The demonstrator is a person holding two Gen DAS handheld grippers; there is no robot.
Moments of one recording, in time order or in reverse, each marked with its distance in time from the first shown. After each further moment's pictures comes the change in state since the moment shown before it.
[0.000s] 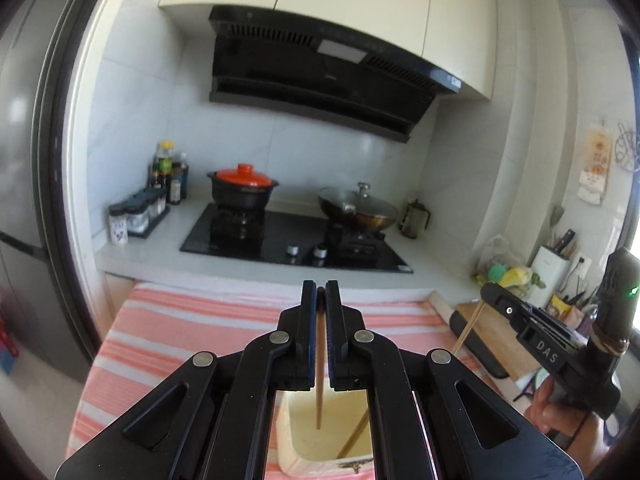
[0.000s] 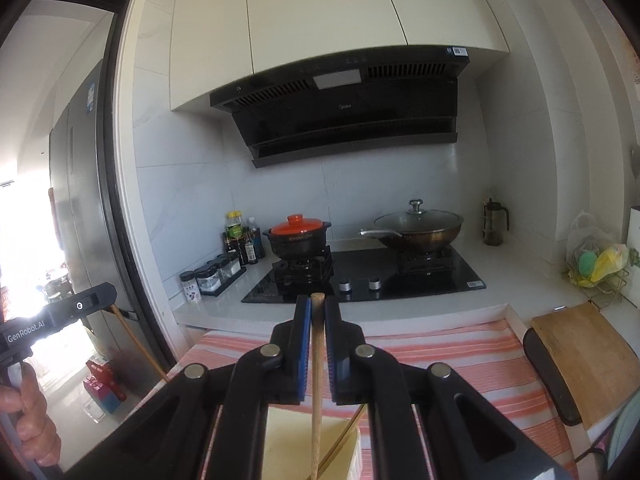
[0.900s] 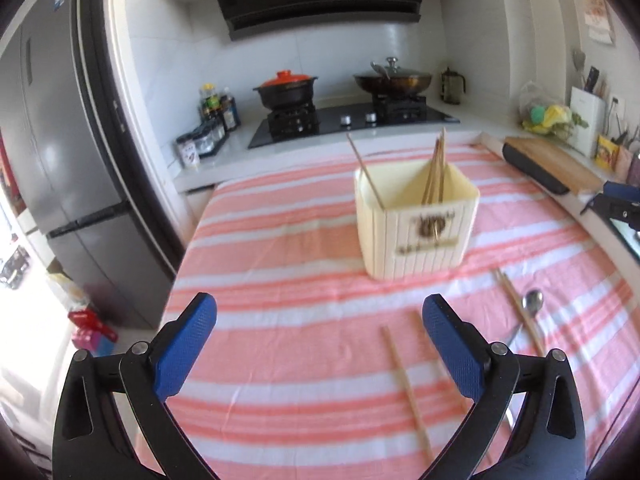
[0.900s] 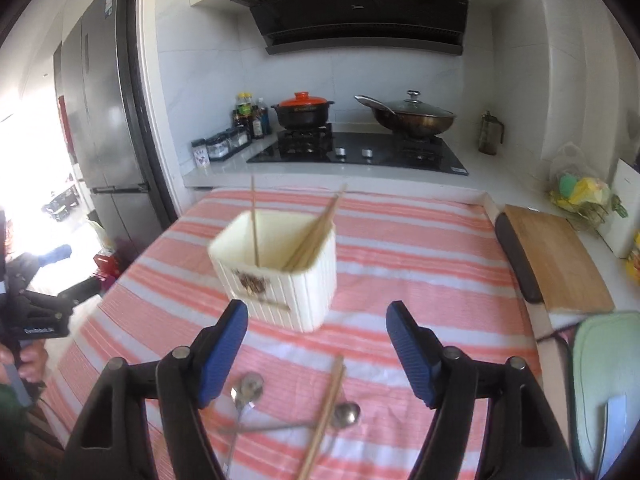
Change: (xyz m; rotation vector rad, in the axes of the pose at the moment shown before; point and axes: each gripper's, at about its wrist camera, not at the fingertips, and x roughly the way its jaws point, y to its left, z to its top) left arm -0.122 -0.010 -0.185 0.260 0.294 0.284; right arm -0.133 -0.030 -0.125 -0.108 0.370 -0.028
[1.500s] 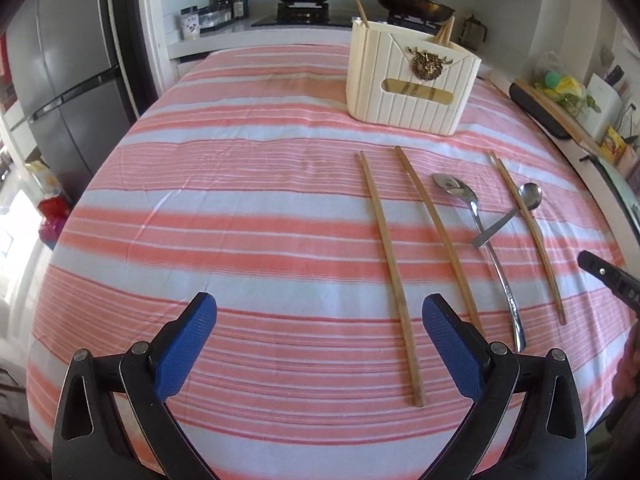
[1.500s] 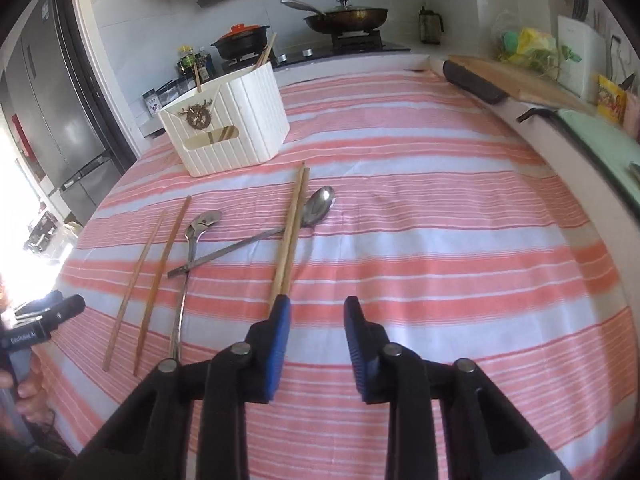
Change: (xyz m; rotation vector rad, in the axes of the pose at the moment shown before) left arm 0.032 -0.029 -0.118 -0.185 0.256 -0.073; right arm 0.028 -0.016 -0.167 0.245 0.204 0.004
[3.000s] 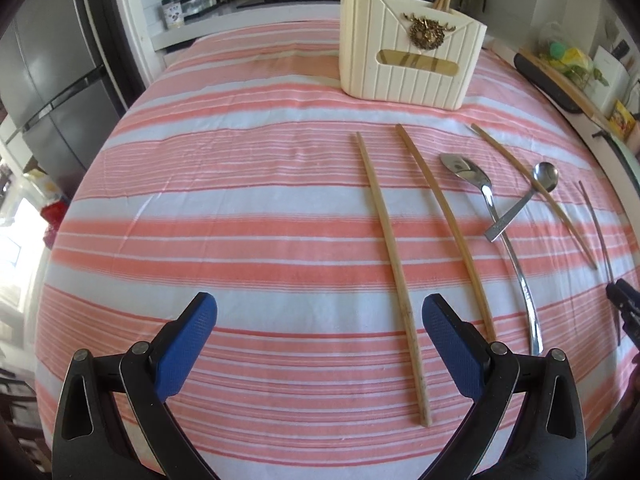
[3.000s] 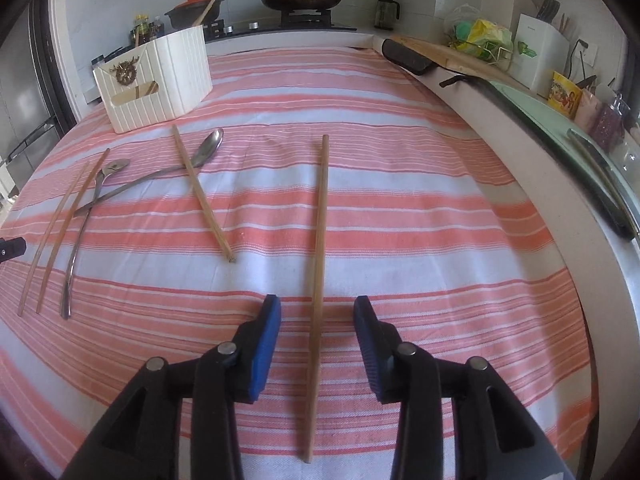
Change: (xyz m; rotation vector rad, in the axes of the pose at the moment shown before) left arm 0.021 -0.009 0.020 0.053 0.099 0.039; right arm -0.011 -0.054 -0.036 -0.044 0.055 -0.267
